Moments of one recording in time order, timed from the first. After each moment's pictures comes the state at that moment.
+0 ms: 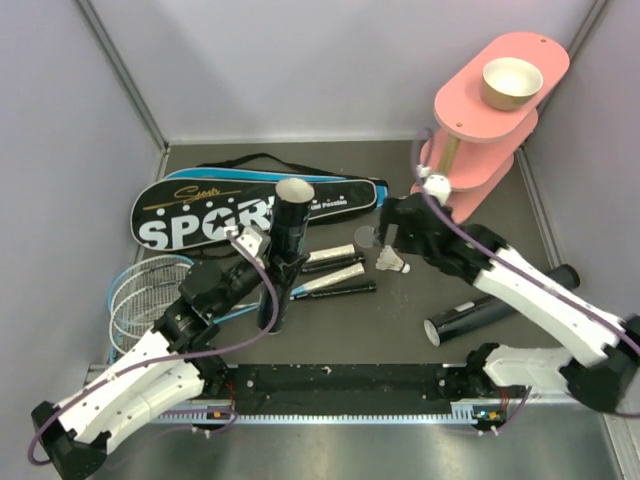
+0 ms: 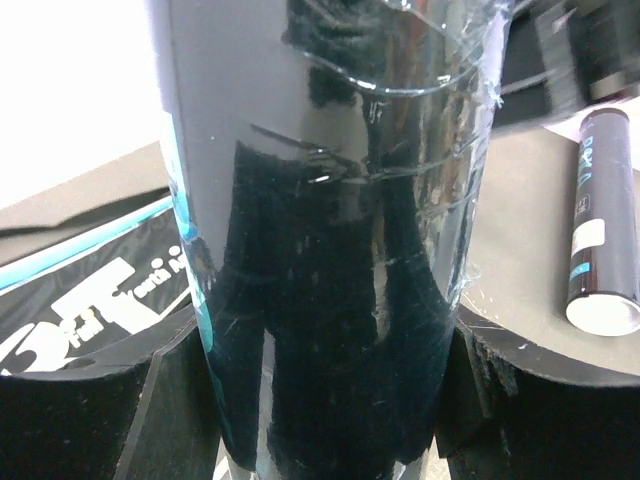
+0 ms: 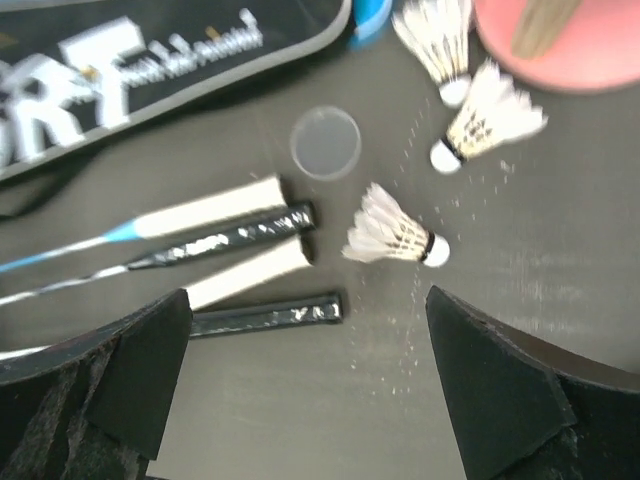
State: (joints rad) left arm -0.75 0.63 0.57 0.10 0.02 -0.05; right arm 0.80 1.06 1.14 -0.70 0.47 0.69
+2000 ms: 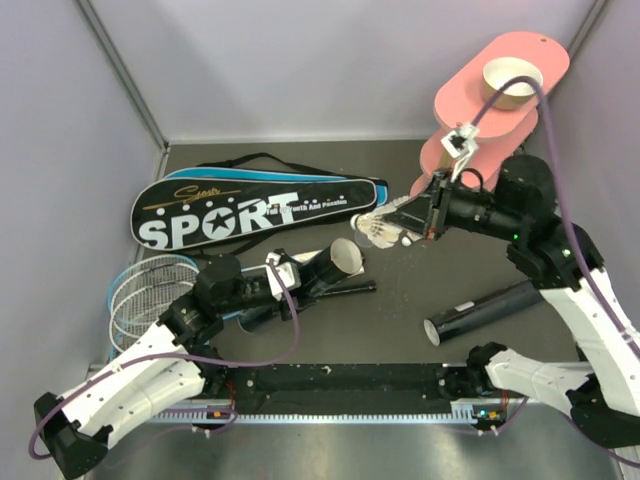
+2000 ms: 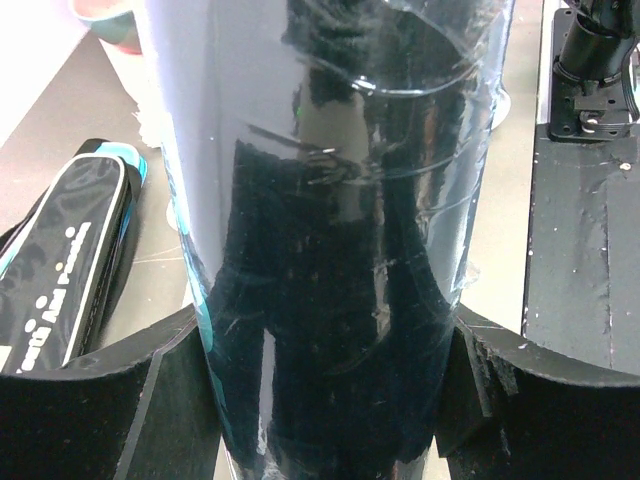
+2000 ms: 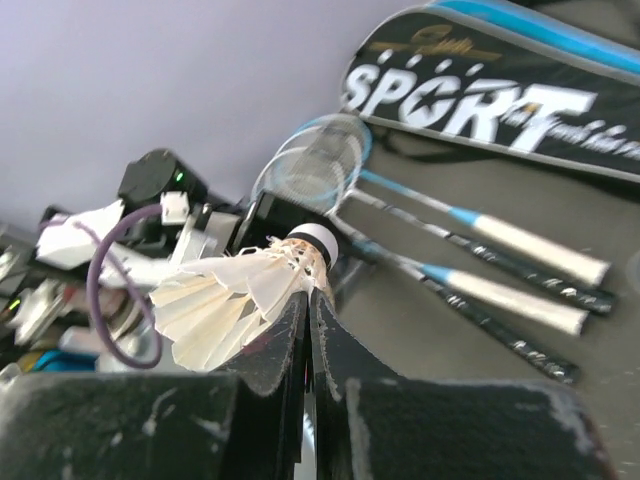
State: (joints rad) left arm -0.75 0.66 0.57 -0.13 0.50 0.30; right arm 0.57 0.97 1.46 -0.66 -0.44 0.50
